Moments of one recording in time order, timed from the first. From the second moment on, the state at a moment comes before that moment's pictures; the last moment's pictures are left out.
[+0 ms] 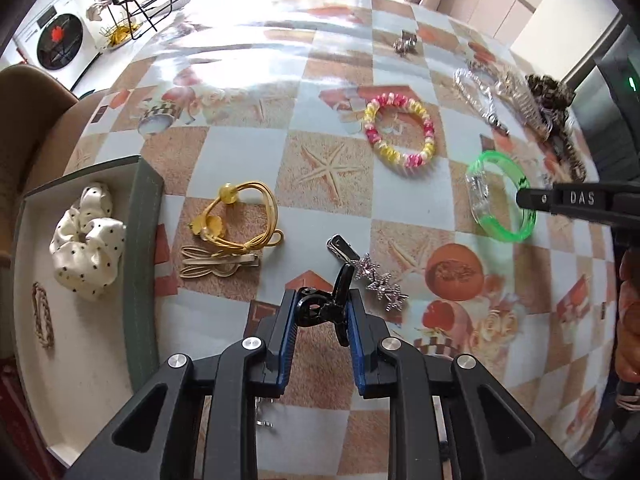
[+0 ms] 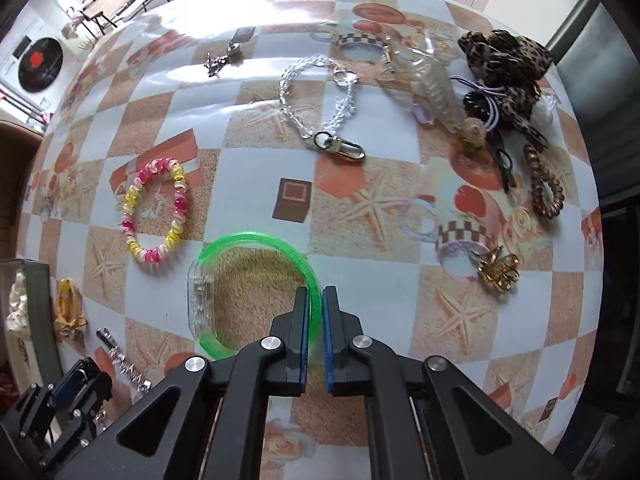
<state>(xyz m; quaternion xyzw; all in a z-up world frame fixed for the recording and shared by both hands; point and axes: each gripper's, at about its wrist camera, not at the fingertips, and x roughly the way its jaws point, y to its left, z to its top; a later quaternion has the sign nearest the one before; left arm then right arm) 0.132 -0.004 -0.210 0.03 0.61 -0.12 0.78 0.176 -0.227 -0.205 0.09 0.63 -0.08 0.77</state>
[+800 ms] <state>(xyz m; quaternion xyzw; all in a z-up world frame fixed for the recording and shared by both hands) 0.059 0.054 -0.134 -0.01 0.60 -0.07 0.80 0.102 -0.210 -0.137 0.13 0.63 0.01 0.77</state>
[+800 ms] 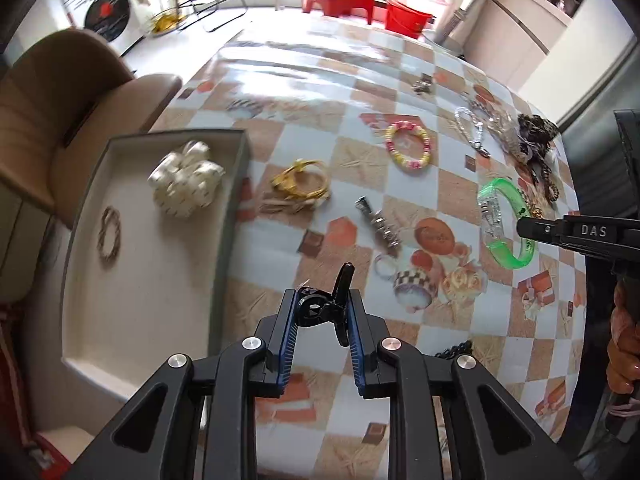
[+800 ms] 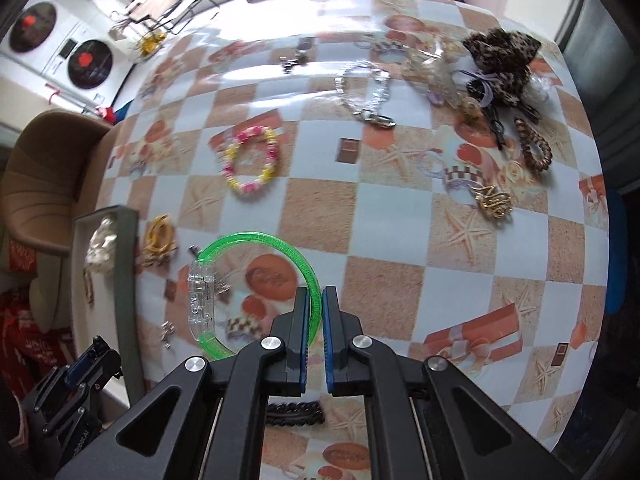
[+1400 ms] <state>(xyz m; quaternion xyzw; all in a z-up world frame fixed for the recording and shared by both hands) 0.064 0.207 -0.145 -0.04 0.60 -0.04 0.80 0.119 -0.037 -0.126 0.09 0.62 0.06 0.78</state>
